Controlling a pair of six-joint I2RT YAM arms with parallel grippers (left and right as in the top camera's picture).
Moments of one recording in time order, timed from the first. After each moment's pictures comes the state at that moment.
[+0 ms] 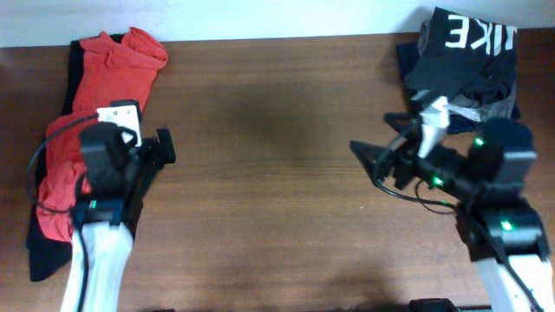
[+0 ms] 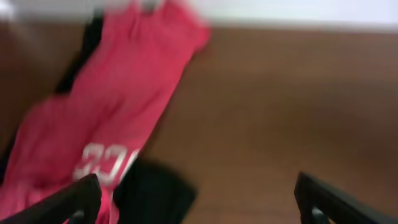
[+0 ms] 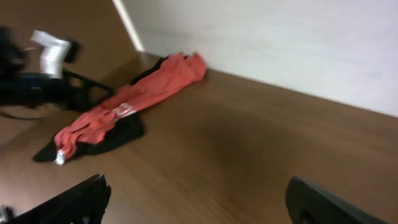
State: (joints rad) left arm 0.09 1.24 0.89 -0.28 -0.06 0.02; right arm 0.02 1.00 1.03 -0.44 -0.76 -0.05
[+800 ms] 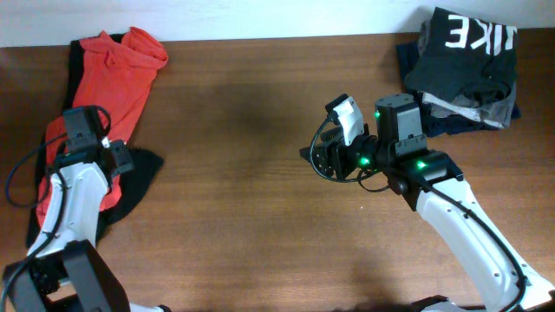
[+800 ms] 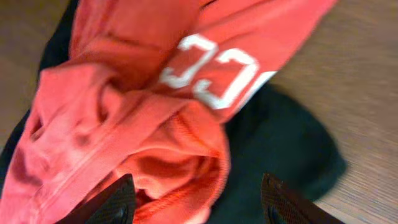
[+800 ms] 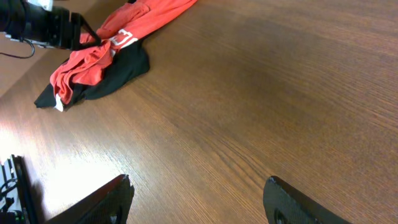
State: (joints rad) left arm 0.29 1.64 1.10 -0.54 -0.25 -0.08; right arm 0.27 1.37 1.03 -0.39 -0.62 -0.05
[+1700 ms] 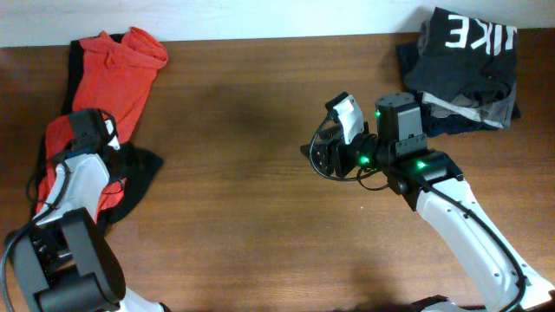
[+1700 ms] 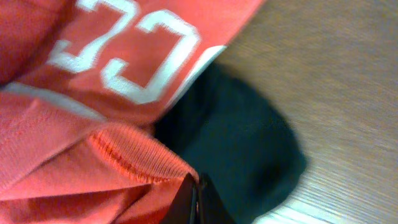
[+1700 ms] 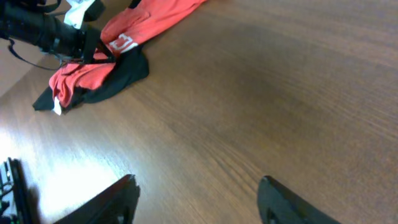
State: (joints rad) left arm 0.30 1.77 1.12 -0.51 -0.03 -0.12; right arm 0.27 1.37 1.03 -0.36 -0.62 -0.04
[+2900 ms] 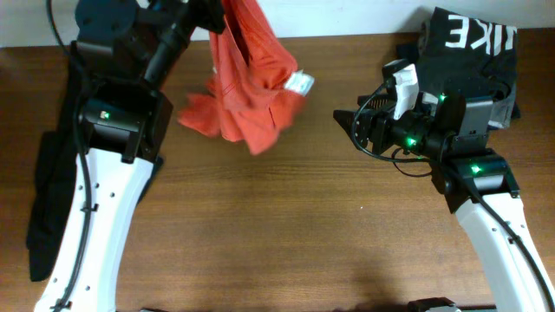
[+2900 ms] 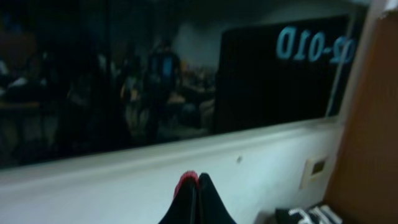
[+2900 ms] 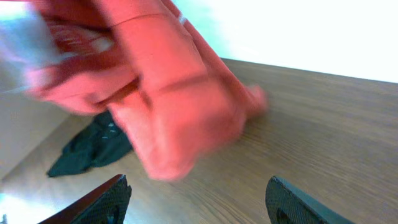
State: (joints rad) left arm -0.28 1.55 1.82 -0.05 0.21 -0.12; right arm 0.08 1.25 1.14 -0.36 -0.74 0.08
